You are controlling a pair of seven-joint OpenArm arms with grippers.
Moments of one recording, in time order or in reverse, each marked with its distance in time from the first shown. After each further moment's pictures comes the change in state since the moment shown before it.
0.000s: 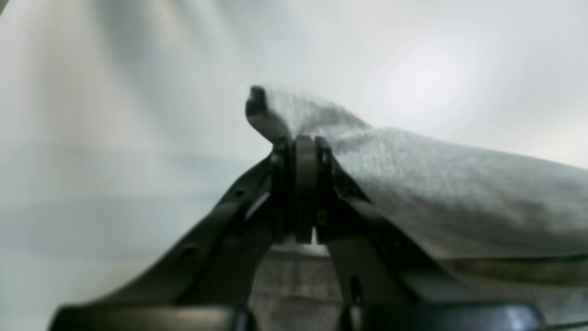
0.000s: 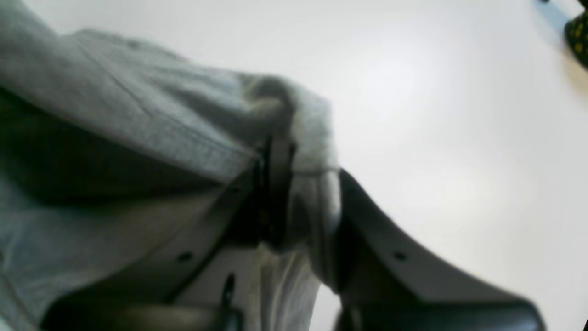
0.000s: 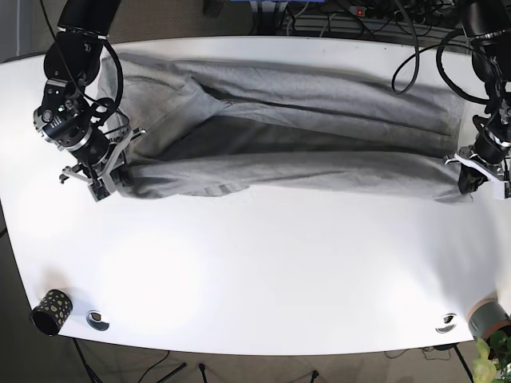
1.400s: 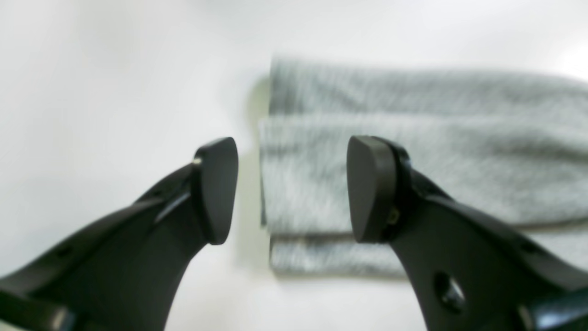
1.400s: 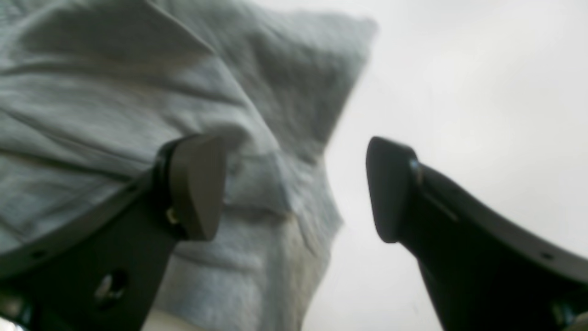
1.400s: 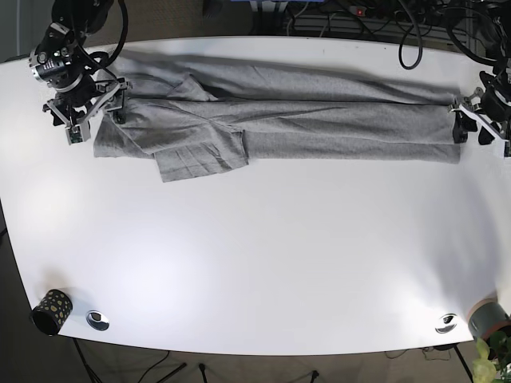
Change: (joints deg) left arm 12.9 0.0 -7.3 6.1 0.4 -7.2 6.2; right arm -10.8 -10.4 17.4 4.8 0.0 -0.1 -5.9
